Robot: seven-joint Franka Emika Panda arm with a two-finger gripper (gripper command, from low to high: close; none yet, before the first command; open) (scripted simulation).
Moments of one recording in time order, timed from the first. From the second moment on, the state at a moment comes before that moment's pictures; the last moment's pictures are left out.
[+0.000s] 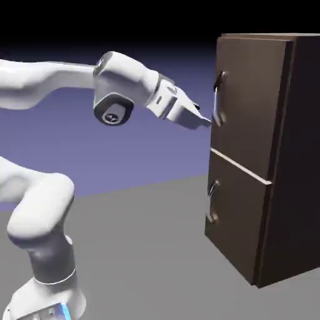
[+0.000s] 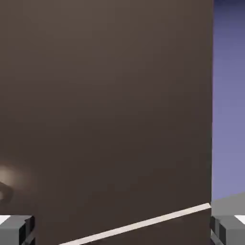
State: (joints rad) arm -0.48 -1.04 0.42 -2.72 0.90 2.79 0.40
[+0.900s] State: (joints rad) arm -1.12 -1.65 0.97 -2.60 2.07 2.46 -0.05
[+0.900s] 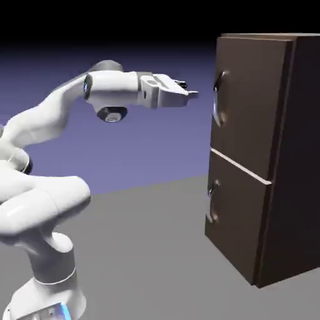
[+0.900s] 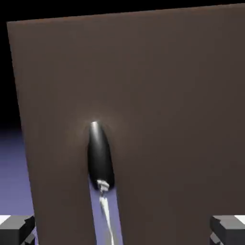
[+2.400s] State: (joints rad) arm -1.57 -1.33 0.61 -2.84 2.17 1.02 -0.78
